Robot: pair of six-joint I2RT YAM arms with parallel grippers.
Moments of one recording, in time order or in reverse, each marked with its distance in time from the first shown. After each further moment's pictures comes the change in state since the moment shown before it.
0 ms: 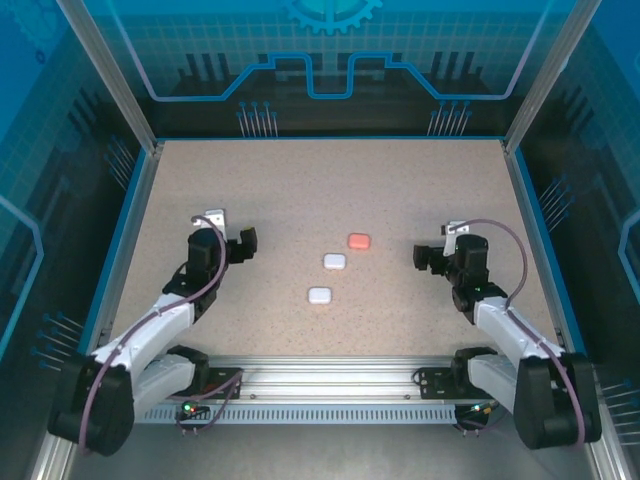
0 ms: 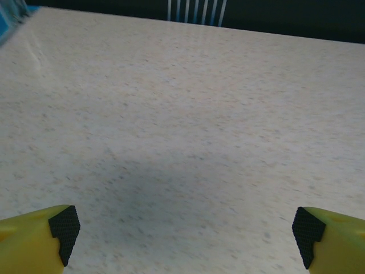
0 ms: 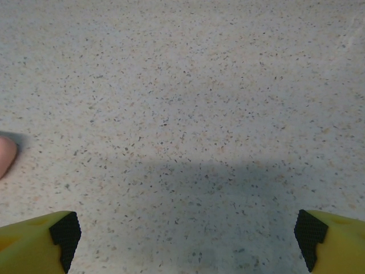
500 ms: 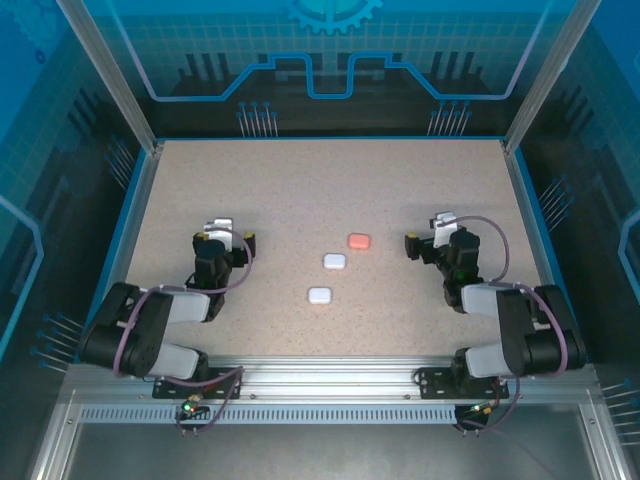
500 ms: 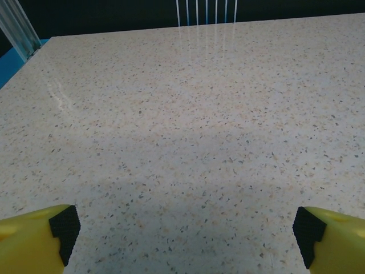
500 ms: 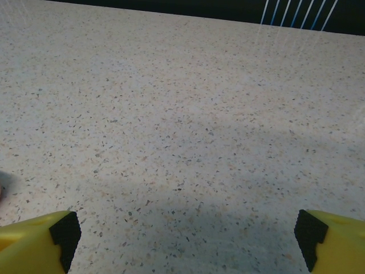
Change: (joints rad) left arm 0.064 0.416 -0.171 0.705 0.016 0.215; right arm 0.000 0.374 -0.018 0.560 -0.069 -0.119
